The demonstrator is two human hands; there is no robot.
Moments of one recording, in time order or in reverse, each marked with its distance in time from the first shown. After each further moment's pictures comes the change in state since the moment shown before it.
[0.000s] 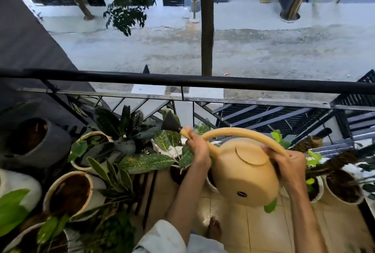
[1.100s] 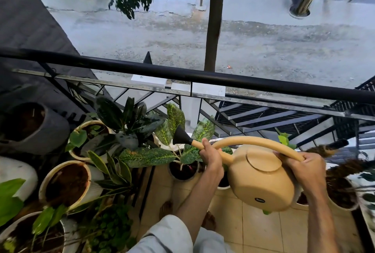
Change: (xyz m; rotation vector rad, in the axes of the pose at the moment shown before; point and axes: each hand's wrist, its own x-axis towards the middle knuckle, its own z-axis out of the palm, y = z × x) left_hand 0.039 -0.043 0.010 -0.102 0.014 -0.167; right_hand 0.015 -0.025 -0.017 -0.409 -0.091 0.014
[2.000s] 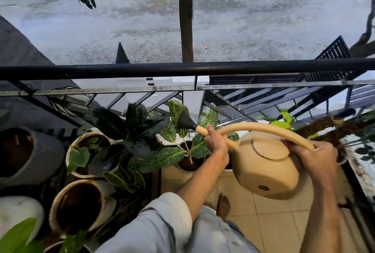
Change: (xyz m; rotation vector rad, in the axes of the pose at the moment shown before) left_hand 0.027 0.070 -0.035 0.165 -0.135 -0.054; right_hand -0.064 -0.084 0.062 0.064 0.209 0.067
